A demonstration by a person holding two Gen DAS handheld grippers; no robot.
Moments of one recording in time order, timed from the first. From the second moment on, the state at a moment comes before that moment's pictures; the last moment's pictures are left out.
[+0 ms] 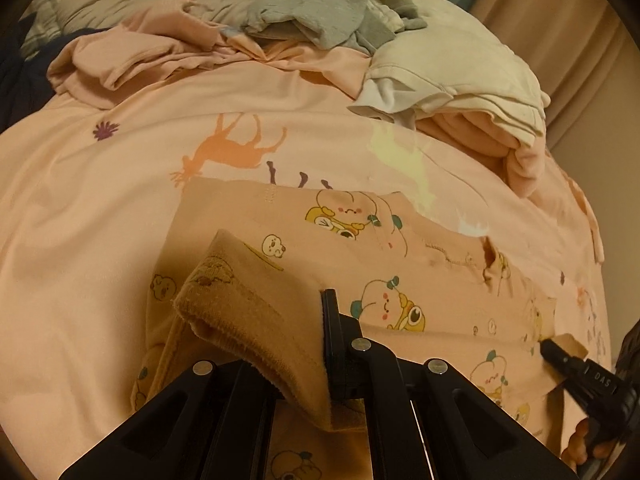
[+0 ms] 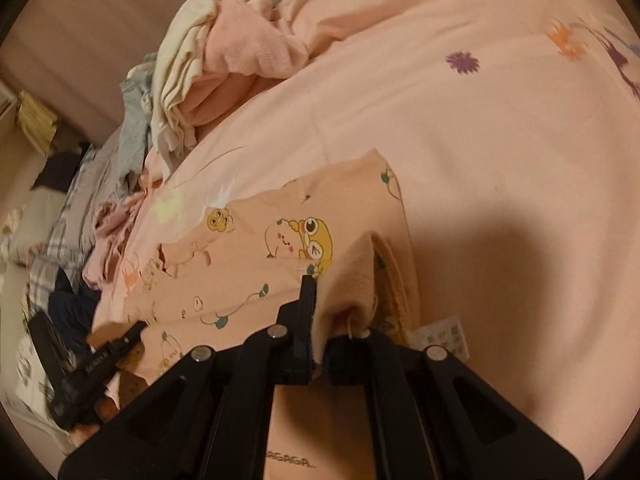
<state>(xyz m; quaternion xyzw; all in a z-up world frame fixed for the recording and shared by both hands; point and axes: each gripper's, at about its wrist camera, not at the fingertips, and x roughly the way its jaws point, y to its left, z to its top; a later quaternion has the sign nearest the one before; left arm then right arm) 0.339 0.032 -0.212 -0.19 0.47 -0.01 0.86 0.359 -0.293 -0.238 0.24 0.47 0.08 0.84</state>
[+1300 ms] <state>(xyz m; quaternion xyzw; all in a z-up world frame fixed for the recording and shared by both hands) 0.377 0.029 -0.197 -0.17 0.51 -0.04 0.85 0.406 -0.252 -0.234 0.16 0.51 0.11 0.84</state>
